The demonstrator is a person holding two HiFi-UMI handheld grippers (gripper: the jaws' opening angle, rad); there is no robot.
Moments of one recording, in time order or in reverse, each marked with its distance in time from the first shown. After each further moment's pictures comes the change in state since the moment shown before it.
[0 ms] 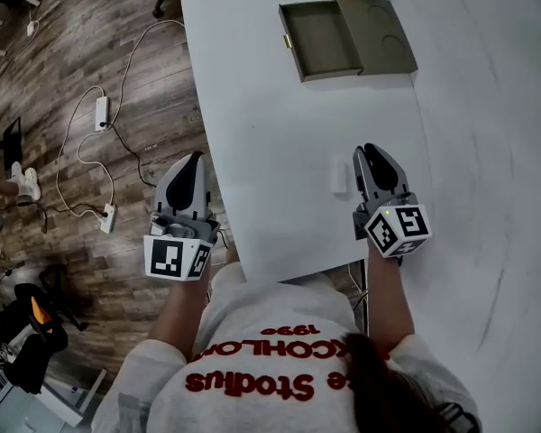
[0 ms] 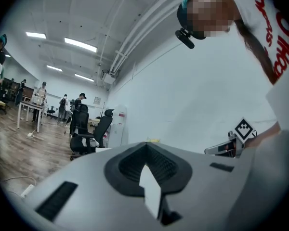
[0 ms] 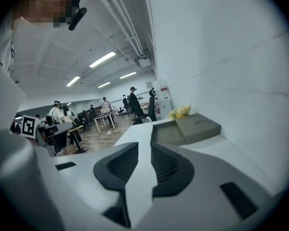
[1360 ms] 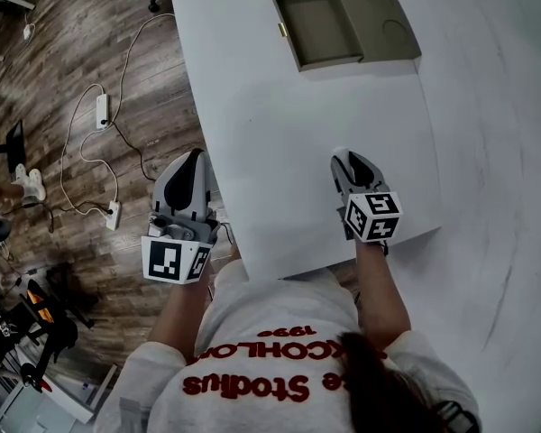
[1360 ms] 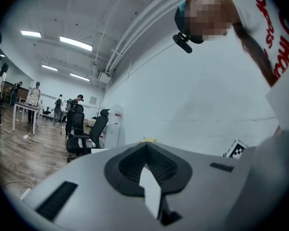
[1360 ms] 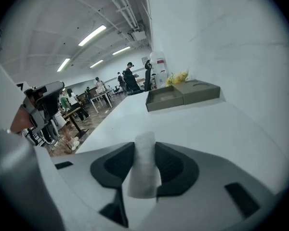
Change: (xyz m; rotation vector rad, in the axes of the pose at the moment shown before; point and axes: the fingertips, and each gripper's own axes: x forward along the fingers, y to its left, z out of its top) left arm 0.008 -0.014 -0.001 0.024 0.017 -0.044; right arm 0.022 -0.010 -0.122 0.031 0.304 -0.031
